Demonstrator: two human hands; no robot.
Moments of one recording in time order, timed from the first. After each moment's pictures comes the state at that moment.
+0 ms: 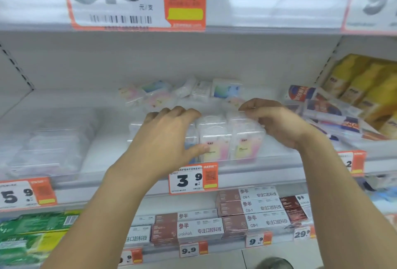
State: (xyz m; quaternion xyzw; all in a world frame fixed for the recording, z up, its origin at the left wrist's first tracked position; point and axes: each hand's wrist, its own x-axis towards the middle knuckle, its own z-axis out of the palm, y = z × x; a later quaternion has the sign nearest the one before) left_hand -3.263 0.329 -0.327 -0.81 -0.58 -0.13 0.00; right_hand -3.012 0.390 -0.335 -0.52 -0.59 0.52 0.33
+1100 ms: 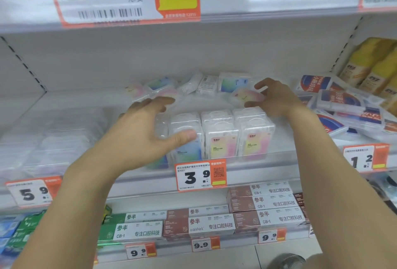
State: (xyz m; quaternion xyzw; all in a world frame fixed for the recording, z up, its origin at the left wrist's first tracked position) left_hand -3.308 0.326 -0.316 -0.75 -0.63 -0.17 -0.10; right_hand -3.006 0.460 -0.355 -0.69 -0.64 0.23 0.23
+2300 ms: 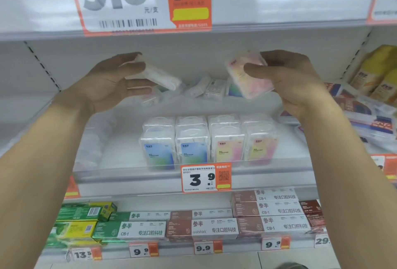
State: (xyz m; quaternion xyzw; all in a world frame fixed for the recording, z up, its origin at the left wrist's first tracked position) left_hand -3.388 0.422 -0.291 -0.52 -0.45 -0.48 -0.55; right_hand -3.050 0.411 -0.282 -0.51 -0.53 0.42 0.52
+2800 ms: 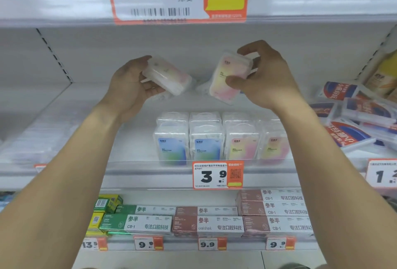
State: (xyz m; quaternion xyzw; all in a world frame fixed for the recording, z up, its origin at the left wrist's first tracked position) left_hand -3.370 0.411 -0.318 -0.42 -0.46 -0.61 -0.49; right_hand -3.104 0.409 -0.285 -0.55 -0.69 0.24 0.41
